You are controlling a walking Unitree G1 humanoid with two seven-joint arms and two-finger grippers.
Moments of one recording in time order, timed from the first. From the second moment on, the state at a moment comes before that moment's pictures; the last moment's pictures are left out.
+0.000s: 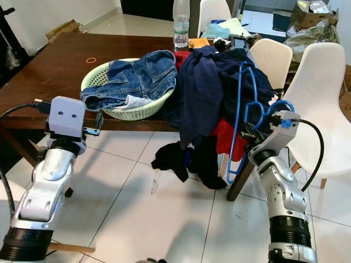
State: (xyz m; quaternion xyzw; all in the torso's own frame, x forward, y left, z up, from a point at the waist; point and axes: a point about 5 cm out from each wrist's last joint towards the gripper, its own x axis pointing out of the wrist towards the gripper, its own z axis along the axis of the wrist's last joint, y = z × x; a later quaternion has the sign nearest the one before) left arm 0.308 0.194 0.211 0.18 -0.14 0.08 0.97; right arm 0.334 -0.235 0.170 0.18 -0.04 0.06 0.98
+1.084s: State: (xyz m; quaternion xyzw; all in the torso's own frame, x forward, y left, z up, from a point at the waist) left arm 0.310 0.234 0.194 0.24 -0.10 0.16 0.95; right arm 0.337 -0.239 0.169 0.19 -0.03 0.05 0.98
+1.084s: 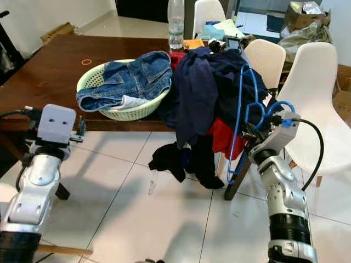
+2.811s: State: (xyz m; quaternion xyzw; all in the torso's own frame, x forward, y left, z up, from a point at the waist) left arm 0.320 0.199 0.225 0.11 -0.18 0.07 0.98; right arm 0.340 -0.237 0.171 0.23 -0.05 0.06 0.97
